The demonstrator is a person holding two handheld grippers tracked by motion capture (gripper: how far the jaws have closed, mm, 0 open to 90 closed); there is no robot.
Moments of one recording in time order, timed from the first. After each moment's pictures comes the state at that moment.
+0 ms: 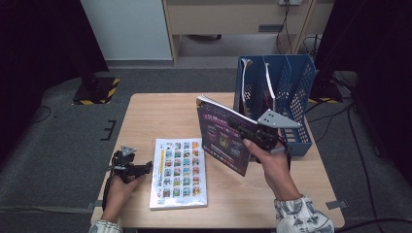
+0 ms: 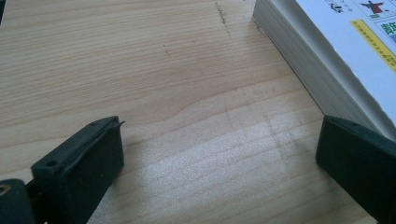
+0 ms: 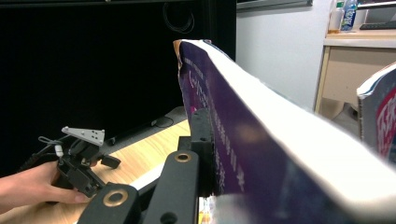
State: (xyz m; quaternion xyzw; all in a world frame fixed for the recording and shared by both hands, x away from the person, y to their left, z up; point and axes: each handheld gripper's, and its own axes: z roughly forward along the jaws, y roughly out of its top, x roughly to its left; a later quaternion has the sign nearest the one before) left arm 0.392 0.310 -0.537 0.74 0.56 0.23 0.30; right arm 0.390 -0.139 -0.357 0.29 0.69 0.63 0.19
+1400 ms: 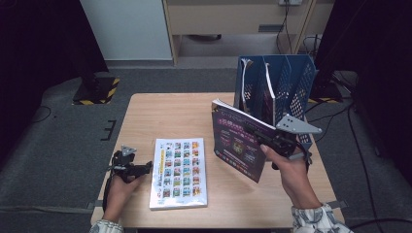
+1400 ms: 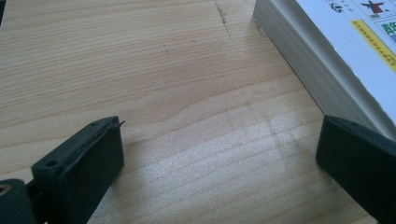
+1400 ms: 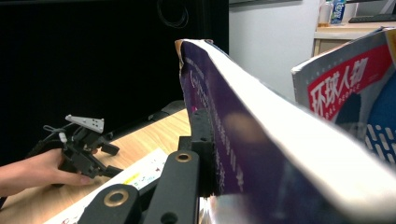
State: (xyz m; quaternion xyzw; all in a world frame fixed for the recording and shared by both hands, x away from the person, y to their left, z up) left arm 0.392 0.310 -0.537 0.74 0.56 0.23 0.30; right arm 0.371 -0.180 -0.354 0.30 0.70 0.62 0.19
